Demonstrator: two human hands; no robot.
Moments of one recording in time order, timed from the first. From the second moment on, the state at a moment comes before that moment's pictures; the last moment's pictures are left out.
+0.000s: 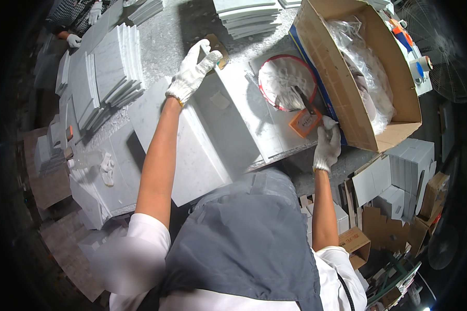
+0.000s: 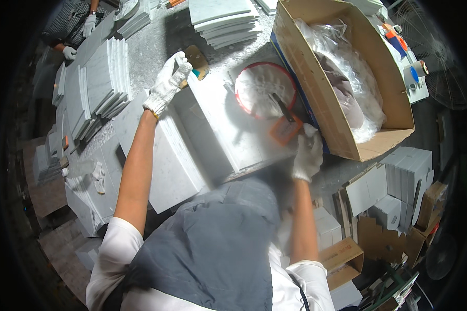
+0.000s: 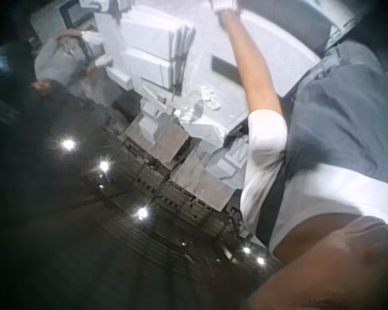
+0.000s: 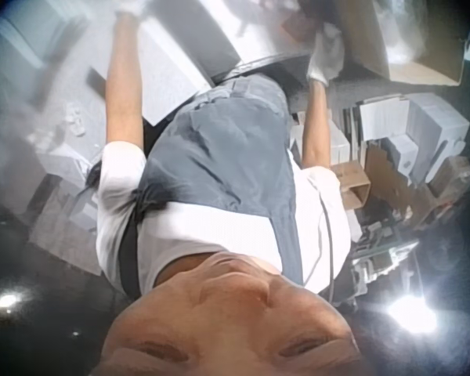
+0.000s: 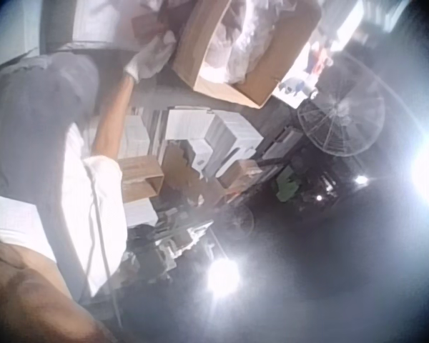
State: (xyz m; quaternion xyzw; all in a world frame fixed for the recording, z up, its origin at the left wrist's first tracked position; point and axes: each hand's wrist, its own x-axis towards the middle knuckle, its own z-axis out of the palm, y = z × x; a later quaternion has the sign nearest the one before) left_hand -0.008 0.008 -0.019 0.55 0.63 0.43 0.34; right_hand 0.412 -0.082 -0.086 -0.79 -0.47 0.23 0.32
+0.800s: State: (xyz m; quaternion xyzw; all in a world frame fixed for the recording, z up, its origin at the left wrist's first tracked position) left_hand -0.006 0.002 -0.001 0.51 0.60 0.47 0.40; right_hand 0.330 -0.158 -0.013 -0.42 -0.74 0.44 0.28
